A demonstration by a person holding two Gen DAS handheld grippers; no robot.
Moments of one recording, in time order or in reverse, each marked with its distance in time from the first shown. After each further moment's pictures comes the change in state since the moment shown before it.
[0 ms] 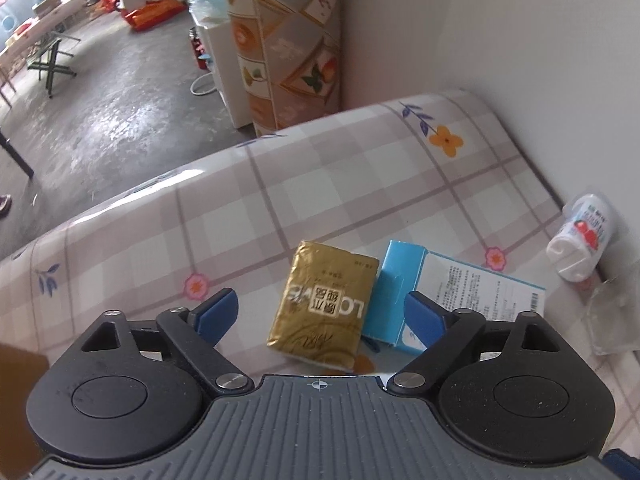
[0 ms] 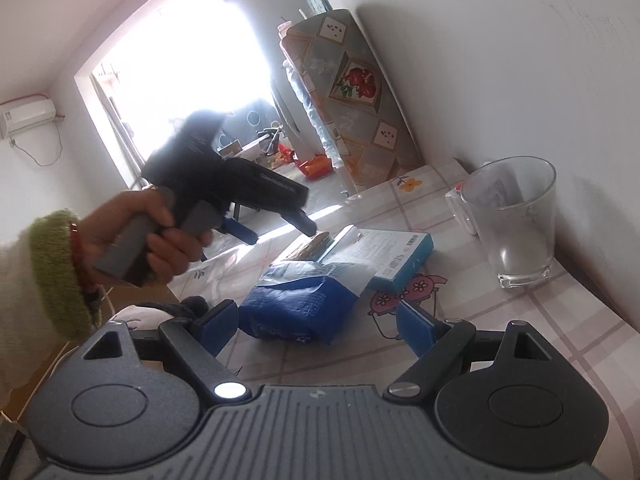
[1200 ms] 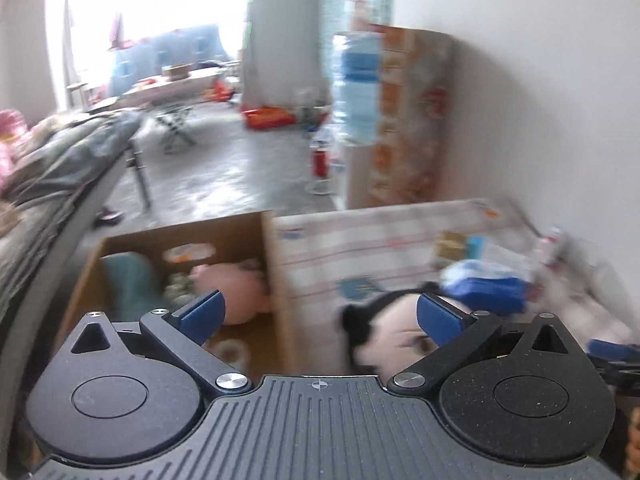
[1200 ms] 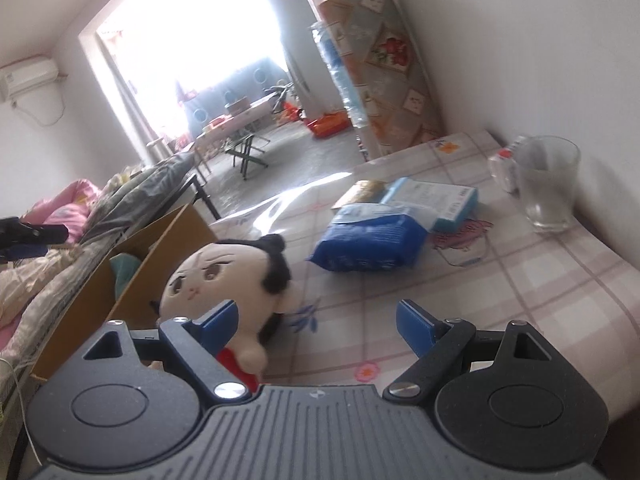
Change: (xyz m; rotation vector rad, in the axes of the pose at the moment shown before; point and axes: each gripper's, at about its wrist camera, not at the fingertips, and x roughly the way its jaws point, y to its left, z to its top) left arm -0.267 0.130 -0.238 -0.181 -0.441 0.135; right arm -0.045 0.087 -0.020 -0.034 0.135 -0.027
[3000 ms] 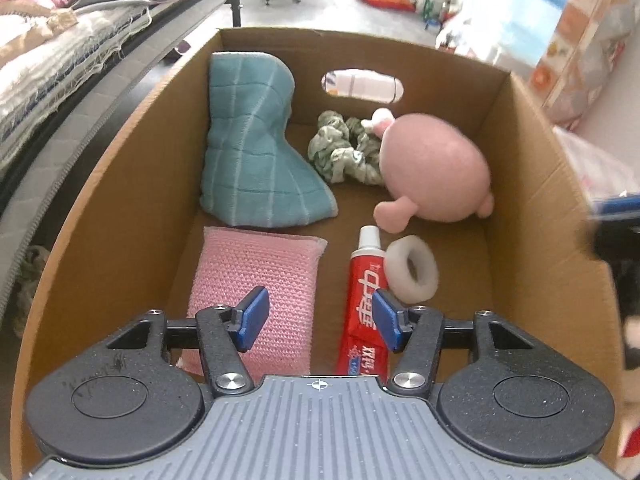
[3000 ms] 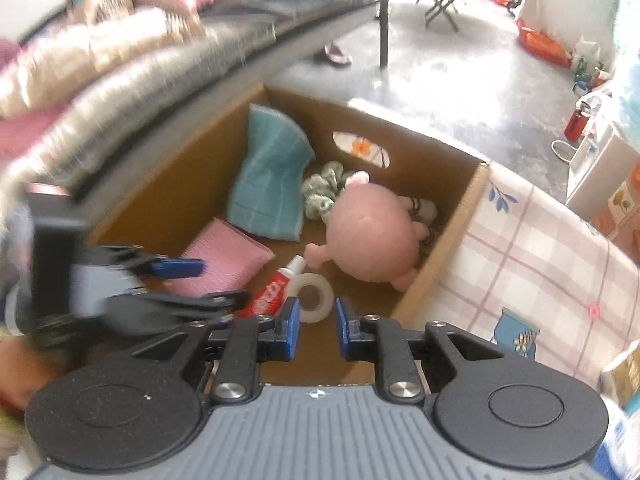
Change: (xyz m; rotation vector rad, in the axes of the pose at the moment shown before) left arm 0.128 0.169 -0.071 -0.305 0.369 0.159; right arm 0.220 0.318 0.074 -0.617 0.579 0.217
